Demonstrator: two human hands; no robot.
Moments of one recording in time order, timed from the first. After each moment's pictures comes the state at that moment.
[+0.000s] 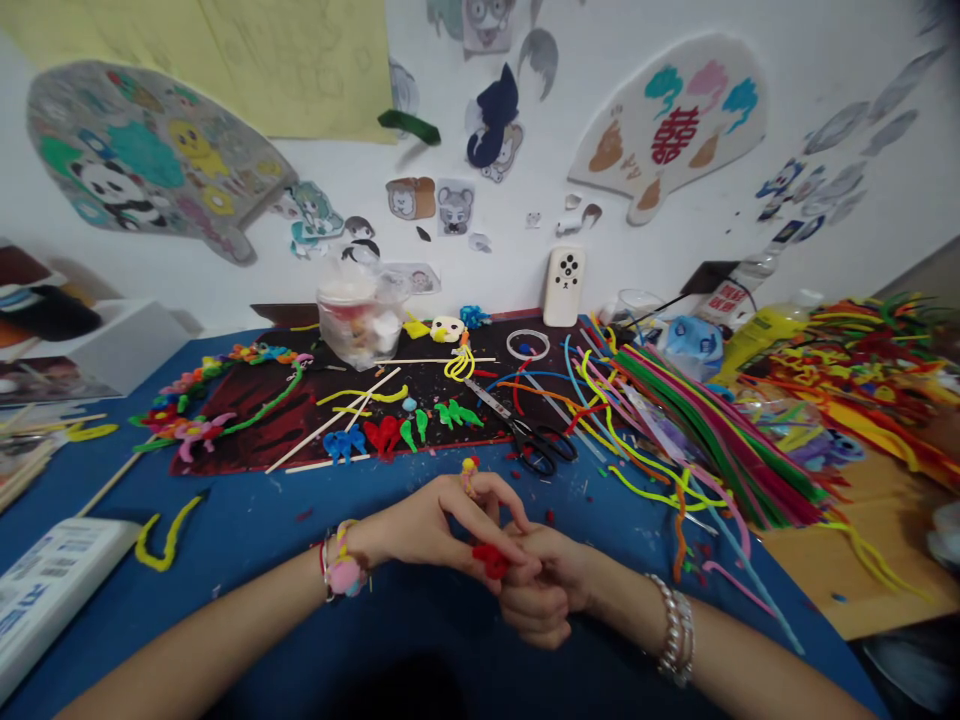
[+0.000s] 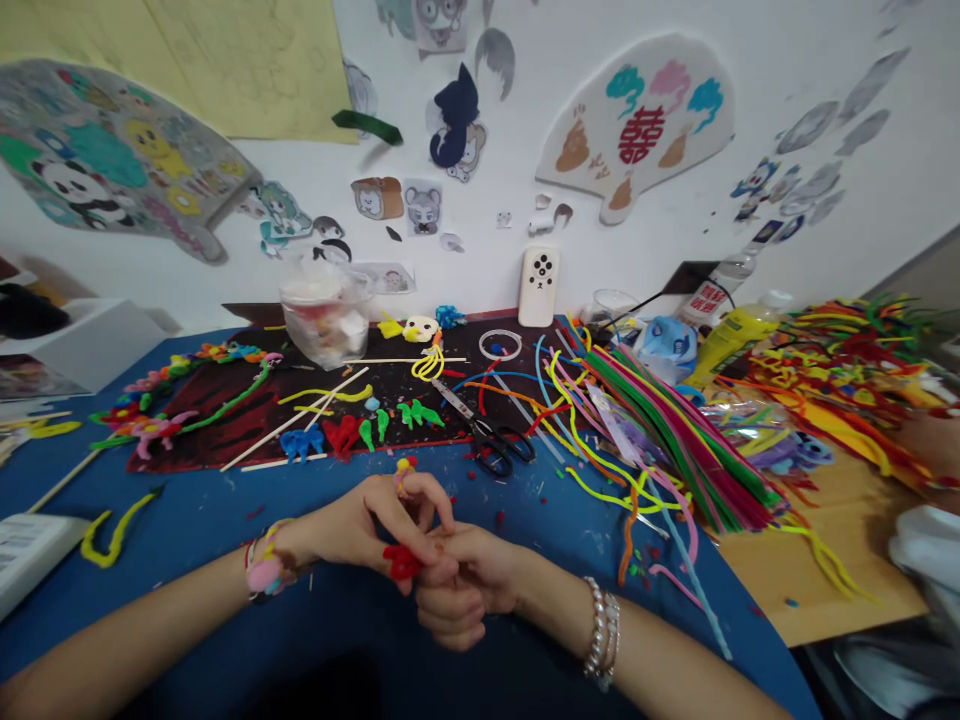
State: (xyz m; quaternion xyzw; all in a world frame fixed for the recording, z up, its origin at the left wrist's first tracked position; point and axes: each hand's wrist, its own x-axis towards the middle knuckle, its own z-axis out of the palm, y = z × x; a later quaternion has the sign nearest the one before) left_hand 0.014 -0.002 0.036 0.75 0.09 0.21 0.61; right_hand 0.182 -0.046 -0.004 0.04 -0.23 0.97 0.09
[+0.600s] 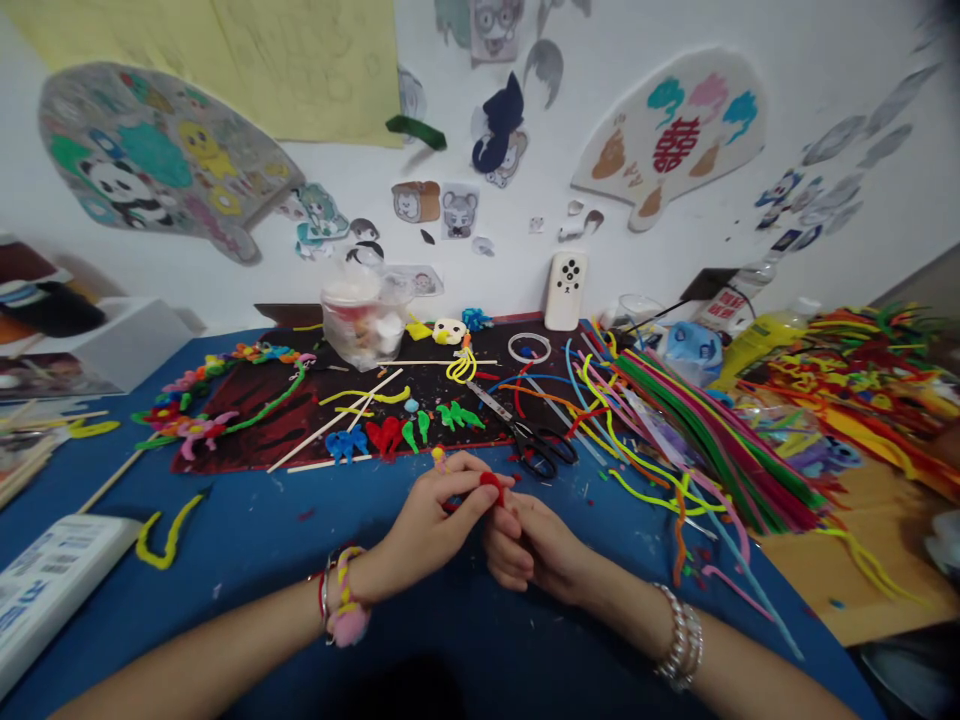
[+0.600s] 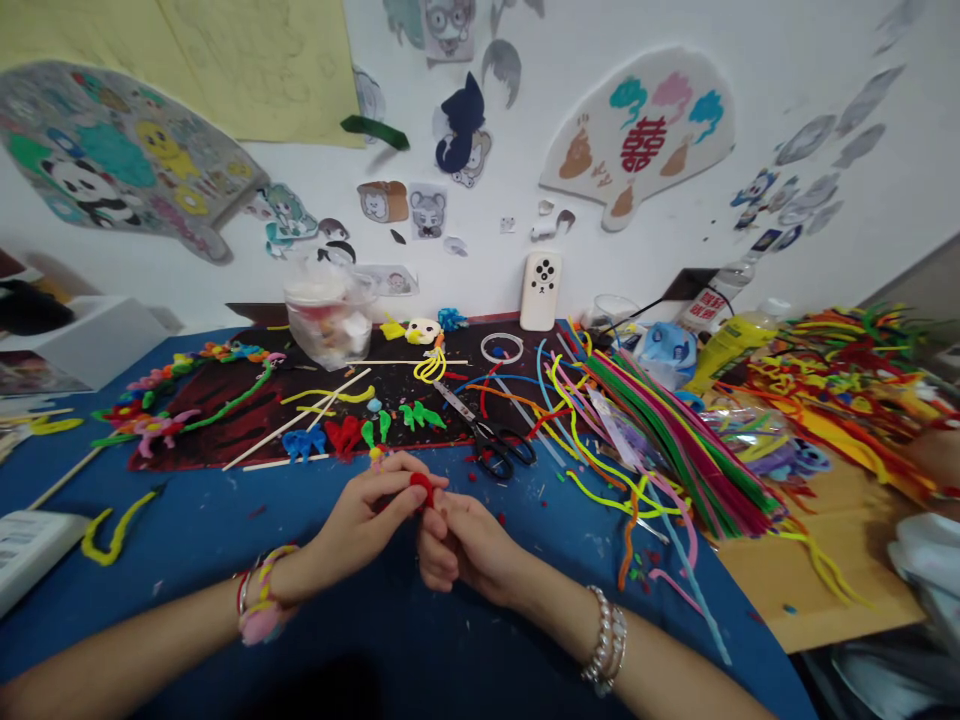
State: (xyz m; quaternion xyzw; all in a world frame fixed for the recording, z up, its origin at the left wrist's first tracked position) left_hand 0.023 -0.021 0.034 0.76 0.32 0.36 0.43; right_hand 0.171 -0.049 0.004 -0.17 -0.29 0.85 0.40
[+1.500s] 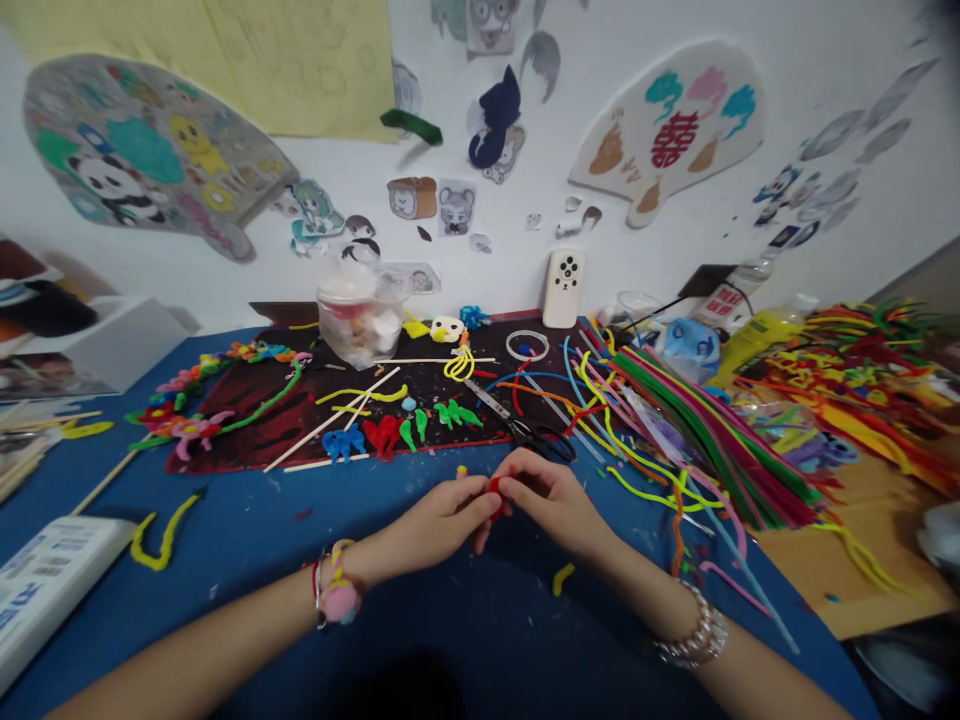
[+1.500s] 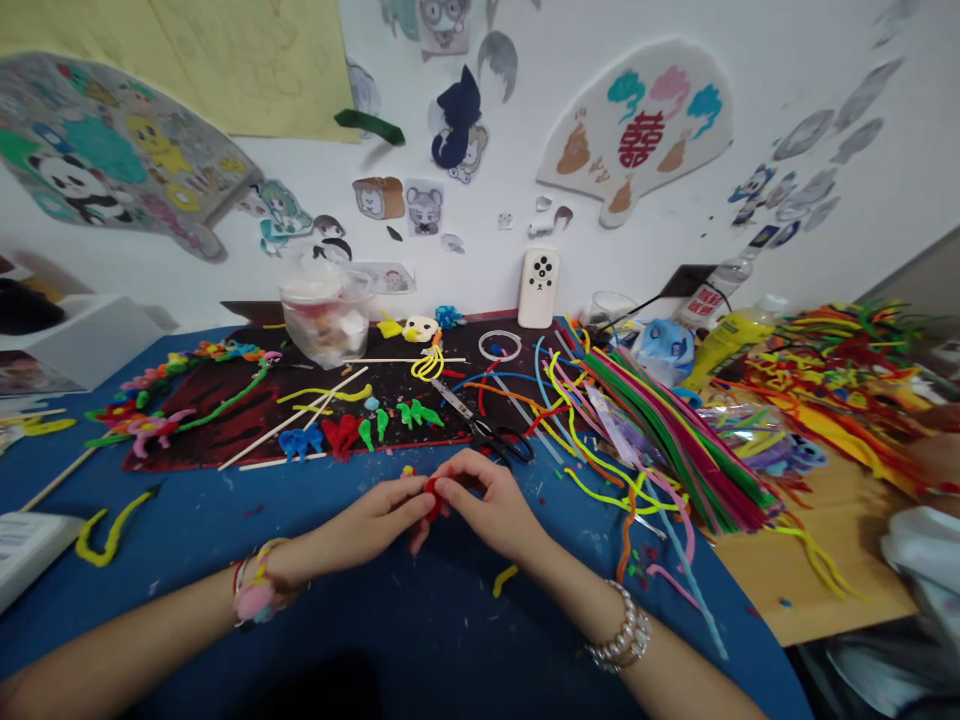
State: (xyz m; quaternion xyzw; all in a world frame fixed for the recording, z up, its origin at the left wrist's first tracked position) left_hand 0.024 -0.013 0.025 0.72 0.31 0.17 0.60; right_hand 0.200 -0.032 0.018 -0.41 -0.62 0.52 0.43
